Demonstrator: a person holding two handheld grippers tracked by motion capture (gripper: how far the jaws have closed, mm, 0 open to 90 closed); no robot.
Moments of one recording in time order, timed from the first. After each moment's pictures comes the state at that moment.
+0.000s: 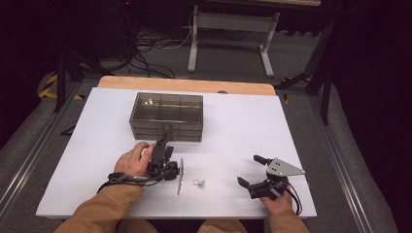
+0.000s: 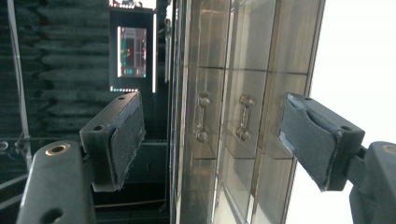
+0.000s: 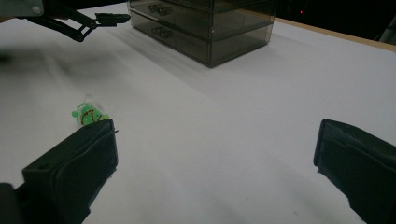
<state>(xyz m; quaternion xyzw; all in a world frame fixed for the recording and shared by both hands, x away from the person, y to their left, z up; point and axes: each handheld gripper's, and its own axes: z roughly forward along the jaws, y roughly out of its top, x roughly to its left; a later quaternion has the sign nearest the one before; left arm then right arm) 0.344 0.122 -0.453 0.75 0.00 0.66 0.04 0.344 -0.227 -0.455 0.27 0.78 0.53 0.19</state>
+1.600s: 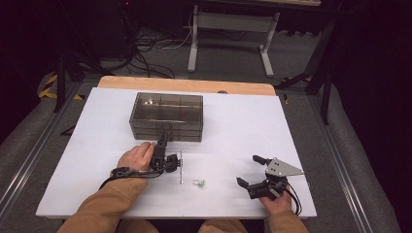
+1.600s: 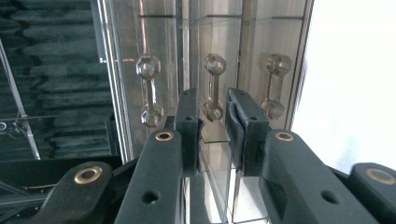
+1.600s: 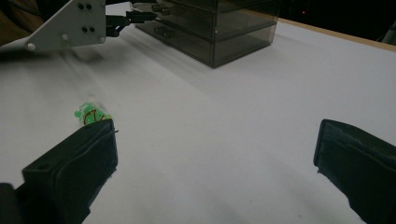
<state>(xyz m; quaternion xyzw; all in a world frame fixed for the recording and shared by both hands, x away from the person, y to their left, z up) 0.378 0.124 -0.482 0.76 0.03 0.65 -0.04 0.344 -0.225 -0.455 0.26 0.78 0.53 0.19</state>
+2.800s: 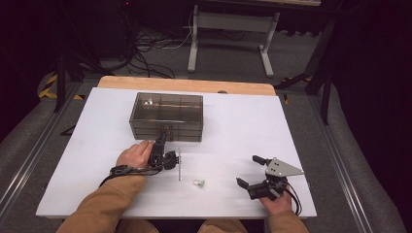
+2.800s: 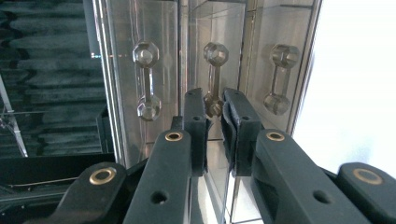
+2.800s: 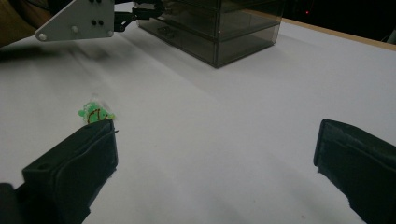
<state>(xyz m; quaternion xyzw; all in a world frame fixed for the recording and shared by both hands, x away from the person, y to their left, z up) 0.382 0.129 -0.477 0.77 0.04 0.64 -0.03 0.344 -0.225 -0.455 0.26 0.78 0.53 0.18</state>
